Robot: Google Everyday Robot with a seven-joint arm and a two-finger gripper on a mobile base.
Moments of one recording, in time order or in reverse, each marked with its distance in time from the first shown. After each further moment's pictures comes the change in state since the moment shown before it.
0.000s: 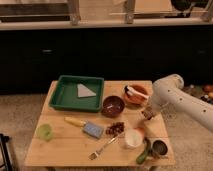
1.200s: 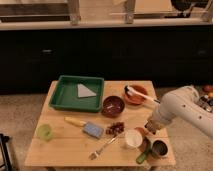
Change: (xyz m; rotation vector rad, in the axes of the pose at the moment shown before) arm -0.060 0.077 -0.043 0.043 -0.066 -0.272
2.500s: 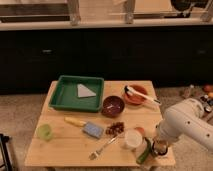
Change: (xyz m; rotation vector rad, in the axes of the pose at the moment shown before) arm -0.057 0.058 -0.009 -0.135 -0.057 -0.268
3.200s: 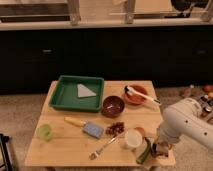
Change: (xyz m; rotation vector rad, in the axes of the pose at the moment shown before) arm -0.004 0.013 0.004 -0.054 -0.043 -0.026
